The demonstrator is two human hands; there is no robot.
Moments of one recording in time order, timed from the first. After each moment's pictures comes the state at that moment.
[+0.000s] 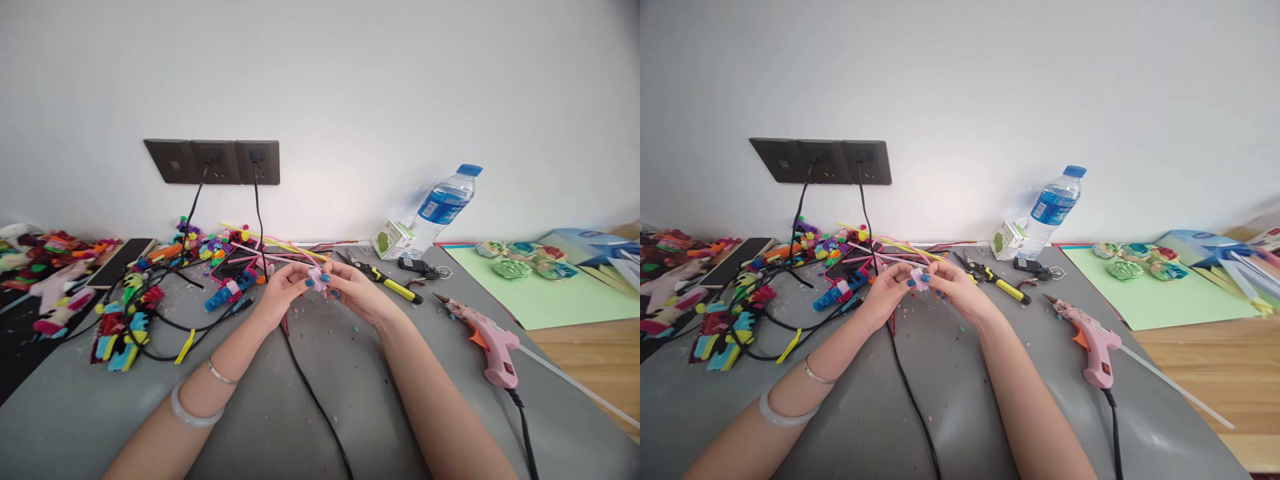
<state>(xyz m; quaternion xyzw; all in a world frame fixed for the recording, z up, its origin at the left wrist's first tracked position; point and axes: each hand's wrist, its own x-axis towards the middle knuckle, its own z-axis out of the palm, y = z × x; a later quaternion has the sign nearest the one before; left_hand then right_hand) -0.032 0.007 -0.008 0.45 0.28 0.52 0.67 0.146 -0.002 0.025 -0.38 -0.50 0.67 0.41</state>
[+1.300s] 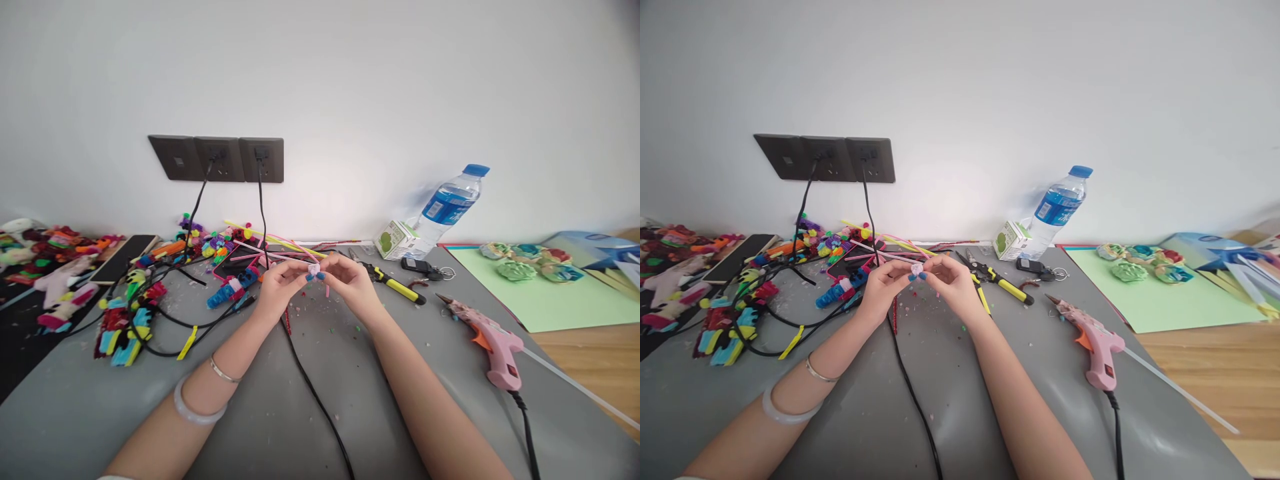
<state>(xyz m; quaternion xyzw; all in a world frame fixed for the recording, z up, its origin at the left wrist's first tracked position) -0.038 0.011 -0.009 0.54 0.31 0.58 0.53 0.132 0.000 0.012 -0.36 -0.58 0.49 0.53</state>
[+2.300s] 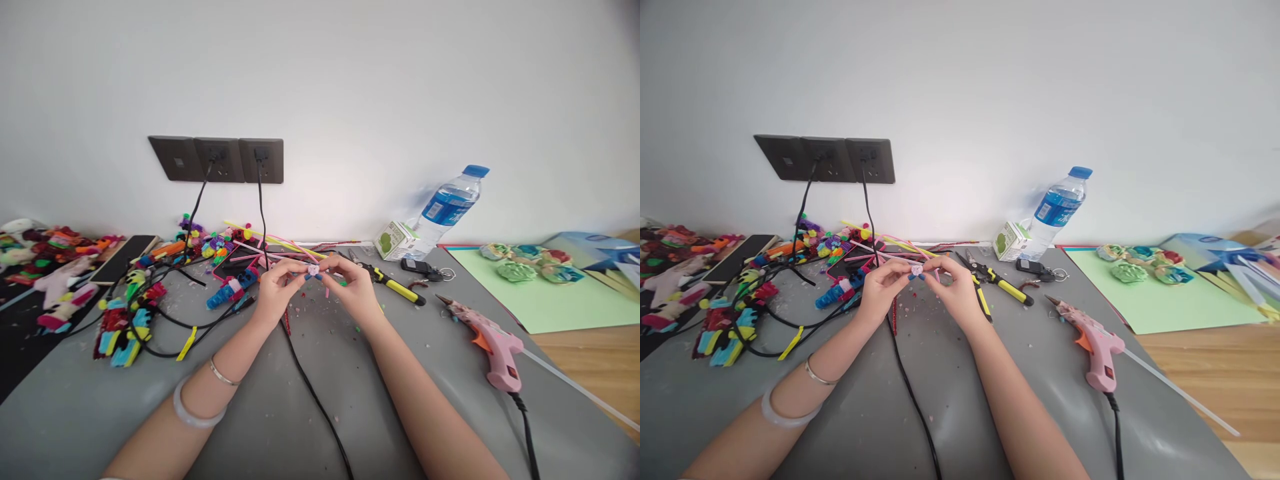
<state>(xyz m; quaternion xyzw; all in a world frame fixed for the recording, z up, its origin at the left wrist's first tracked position) -0.040 0.014 -0.015 0.59 0.30 0.61 0.42 0.132 0.000 0.009 -0.40 -0.66 0.33 0.55</state>
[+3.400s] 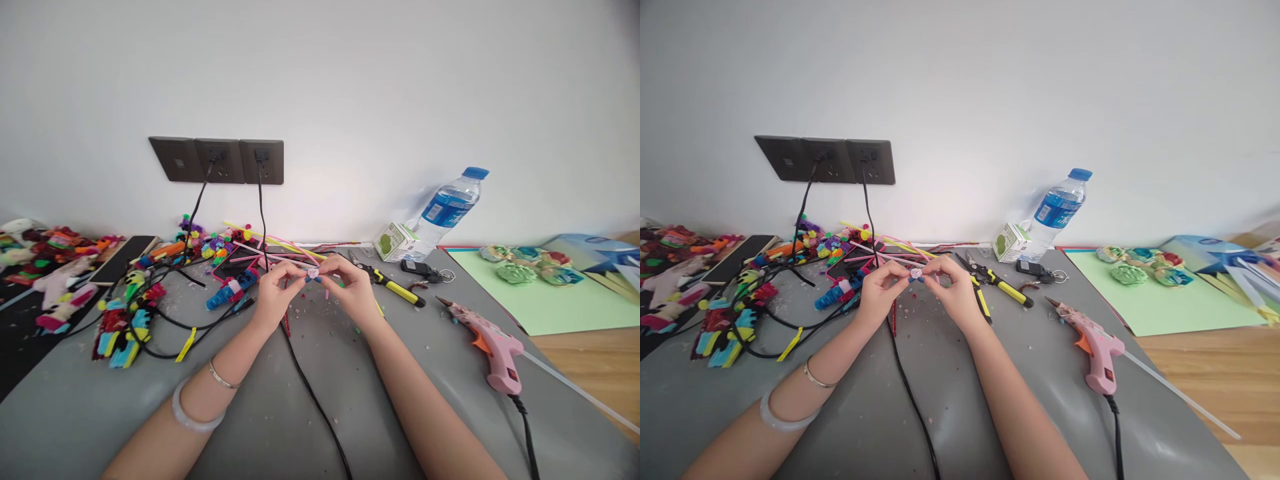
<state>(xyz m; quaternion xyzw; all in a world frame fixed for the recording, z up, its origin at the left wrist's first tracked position) -0.040 0.010 -0.009 0.61 0.33 0.61 0.39 0.132 0.001 0.008 -0.37 -0.65 0.36 0.56</state>
